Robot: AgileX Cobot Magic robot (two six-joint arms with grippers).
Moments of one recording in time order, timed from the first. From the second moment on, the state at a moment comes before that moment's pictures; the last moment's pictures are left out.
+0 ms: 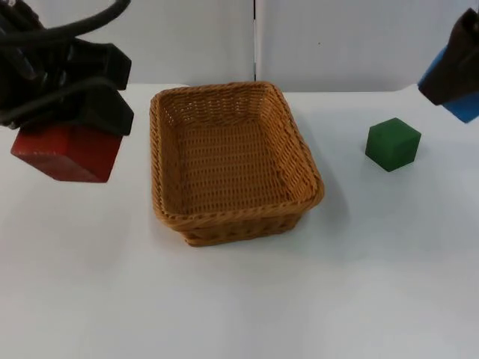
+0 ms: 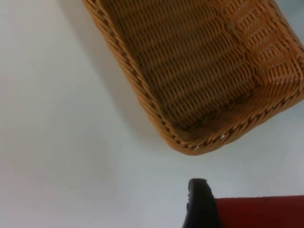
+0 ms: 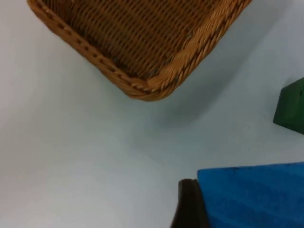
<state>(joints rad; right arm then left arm) 0.50 1.45 -1.15 0.06 0.77 -0.45 -0.34 1.30 -0.81 -0.36 0.54 0.16</state>
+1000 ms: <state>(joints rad) 0.50 1.47 -1.15 0.11 0.61 -0.36 -0.34 1.30 -0.81 -0.35 0.47 0.16</state>
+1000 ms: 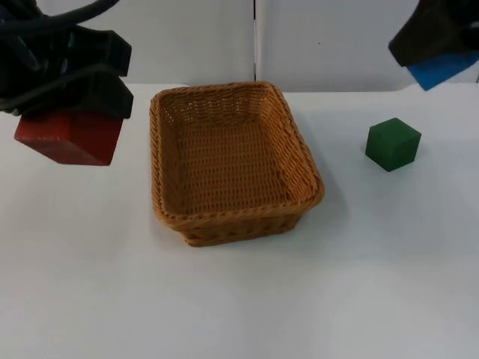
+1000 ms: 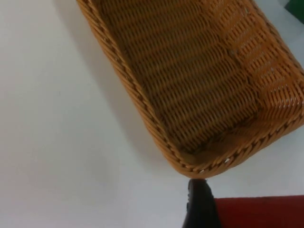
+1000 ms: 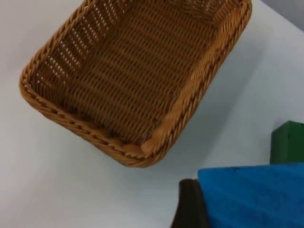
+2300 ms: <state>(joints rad) 0.50 2.41 -2.26 0.17 0.84 -0.36 -0.43 1.83 -1.15 -0.50 0.29 0.44</state>
